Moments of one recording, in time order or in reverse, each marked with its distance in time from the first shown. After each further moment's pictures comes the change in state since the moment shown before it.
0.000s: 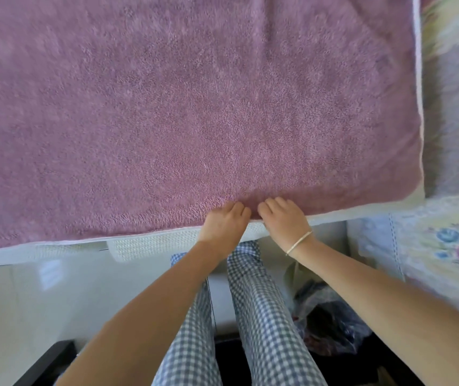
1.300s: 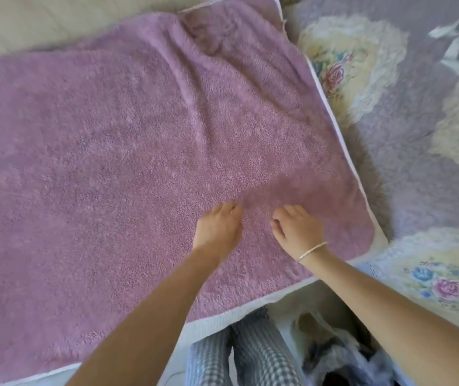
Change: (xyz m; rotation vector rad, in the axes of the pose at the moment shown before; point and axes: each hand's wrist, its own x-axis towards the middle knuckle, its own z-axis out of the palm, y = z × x) left_hand 0.123 0.000 -0.091 -0.092 0.117 0.030; right_hand 0.039 0.113 -0.062 0.098 -0.096 0.486
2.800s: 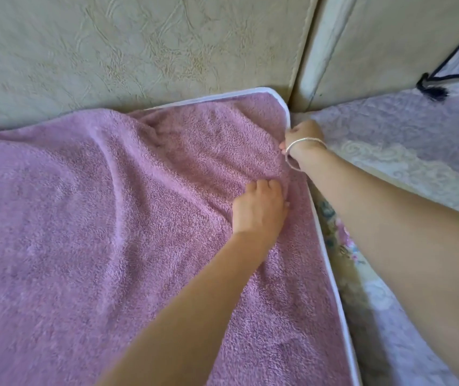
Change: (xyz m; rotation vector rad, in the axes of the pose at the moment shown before) left_hand 0.363 0.038 -0.079 0.031 0.186 -0.270; right_hand 0.468 0.162 -0.074 0.704 0.113 0.500
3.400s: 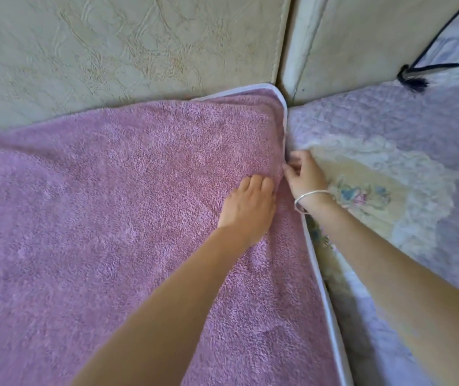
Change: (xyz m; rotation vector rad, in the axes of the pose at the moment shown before) left_hand 0.001 -0.002 0.007 -0.085 -0.046 0.148; right_hand -0.071 0.055 -0.027 0.070 -0.051 -0.146
